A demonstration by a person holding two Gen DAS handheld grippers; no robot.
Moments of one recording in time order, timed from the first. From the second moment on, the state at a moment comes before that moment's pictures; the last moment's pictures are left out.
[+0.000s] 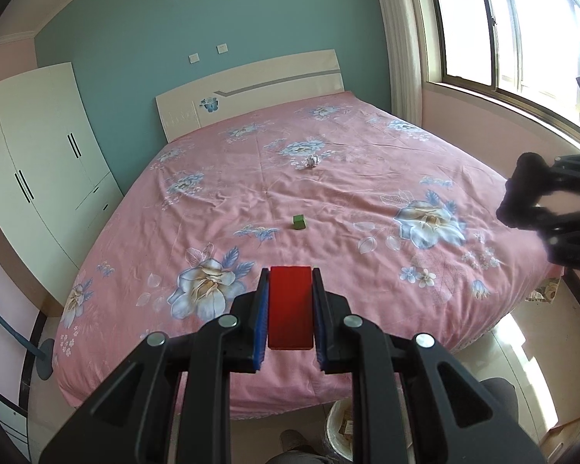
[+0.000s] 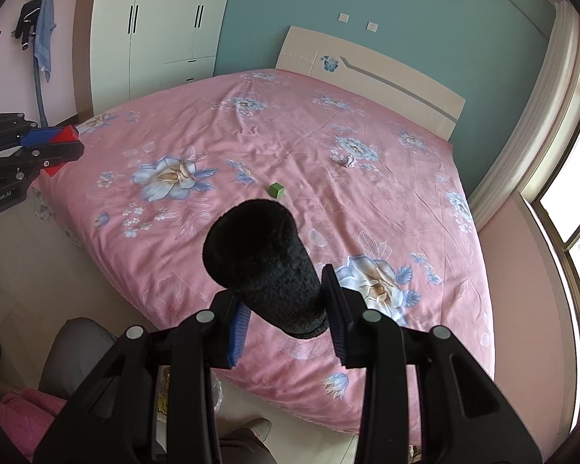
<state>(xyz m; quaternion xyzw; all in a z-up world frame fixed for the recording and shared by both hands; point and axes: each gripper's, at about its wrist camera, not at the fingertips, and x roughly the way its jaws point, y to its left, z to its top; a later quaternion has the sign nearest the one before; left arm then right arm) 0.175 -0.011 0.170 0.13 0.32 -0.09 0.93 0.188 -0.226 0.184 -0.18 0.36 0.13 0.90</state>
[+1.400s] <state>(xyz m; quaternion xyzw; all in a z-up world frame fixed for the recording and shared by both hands) 0.141 -0.022 -0.205 0.11 0.63 -0.17 0.75 0.115 -0.193 -0.177 -0.04 0.62 0.23 0.75</state>
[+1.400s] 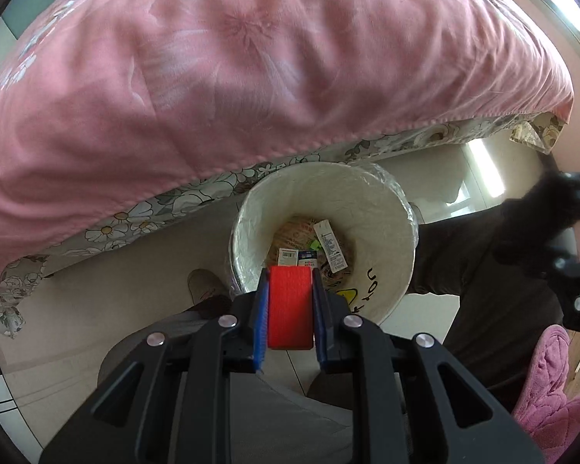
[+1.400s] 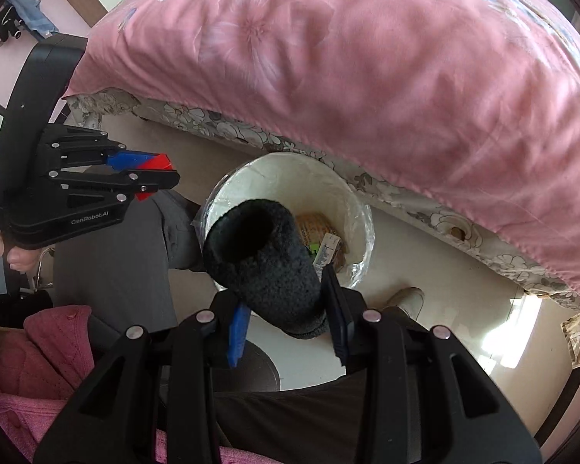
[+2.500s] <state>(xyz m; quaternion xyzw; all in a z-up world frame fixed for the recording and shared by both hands) 0.192 -0.037 -0.365 0.03 0.73 -0.13 0.68 0.162 -0.157 -0.373 0.05 0.73 0.18 0.66</state>
